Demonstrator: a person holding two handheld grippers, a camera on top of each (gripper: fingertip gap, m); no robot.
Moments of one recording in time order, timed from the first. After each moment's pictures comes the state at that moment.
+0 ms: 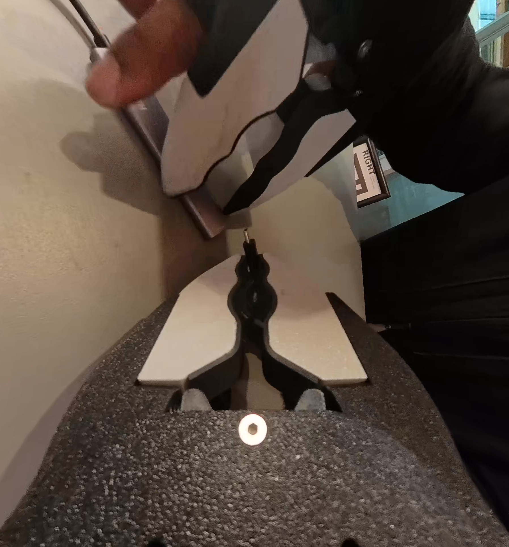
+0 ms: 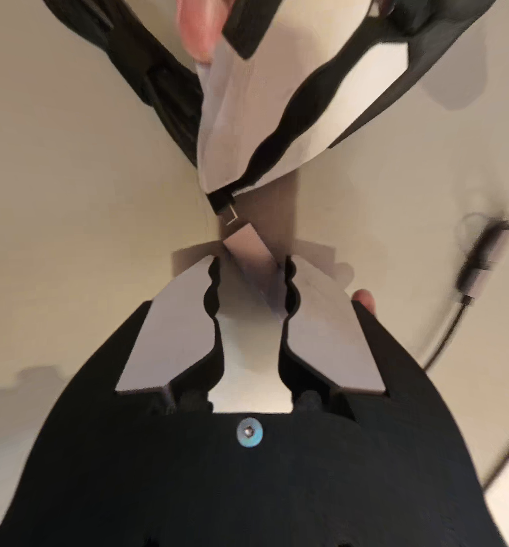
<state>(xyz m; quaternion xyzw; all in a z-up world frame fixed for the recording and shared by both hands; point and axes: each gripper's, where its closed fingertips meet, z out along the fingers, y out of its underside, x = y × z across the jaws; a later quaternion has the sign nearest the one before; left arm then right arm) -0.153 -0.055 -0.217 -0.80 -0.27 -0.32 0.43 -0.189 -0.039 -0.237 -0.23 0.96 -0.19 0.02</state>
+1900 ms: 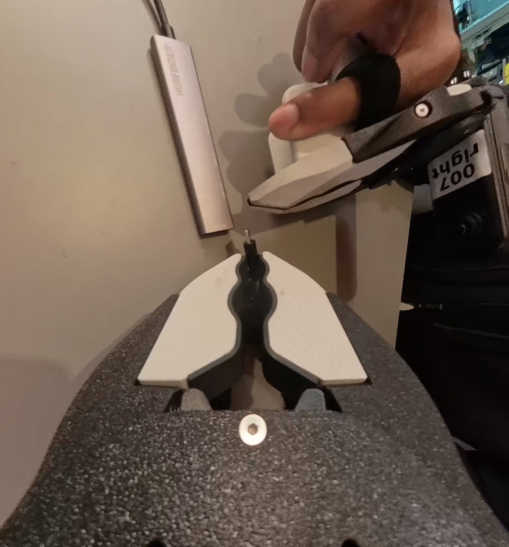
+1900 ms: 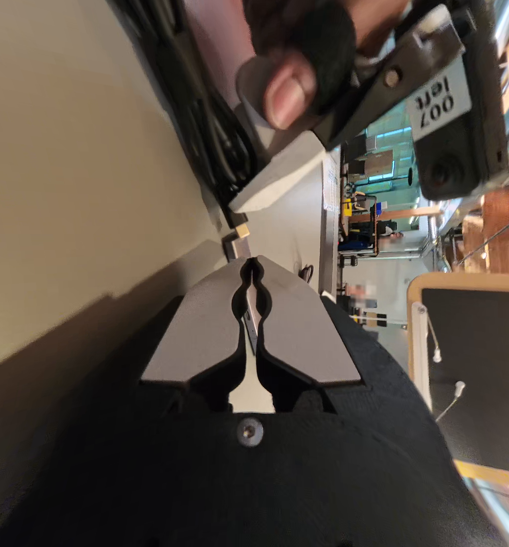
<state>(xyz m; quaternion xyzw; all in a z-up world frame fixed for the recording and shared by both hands) -0.146 -0.056 -0.226 -0.86 -0.27 -0.25 0.35 -0.173 -0.040 -0.215 -0.24 0.80 -0.31 -0.46</state>
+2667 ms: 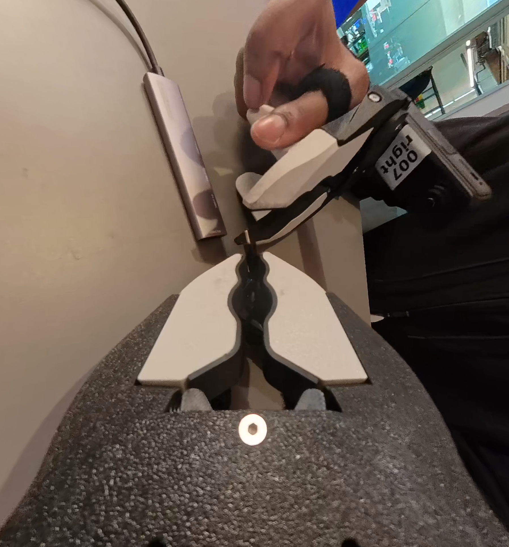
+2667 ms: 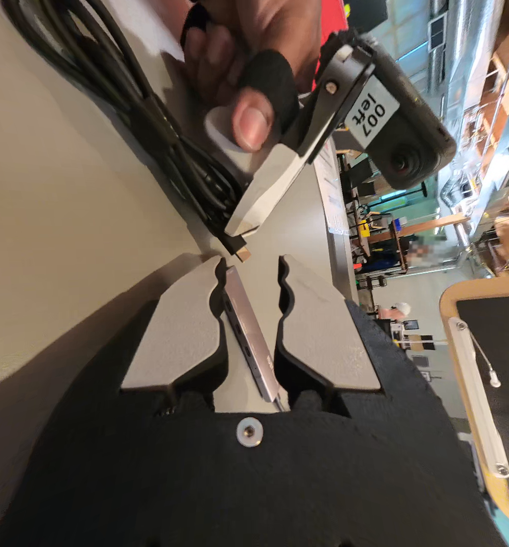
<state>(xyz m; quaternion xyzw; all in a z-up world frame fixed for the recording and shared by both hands) -0.149 -0.062 -0.215 -0.81 -0.25 -0.31 0.43 -0.176 -0.060 -0.207 -0.22 0.79 -0.40 -0.41</state>
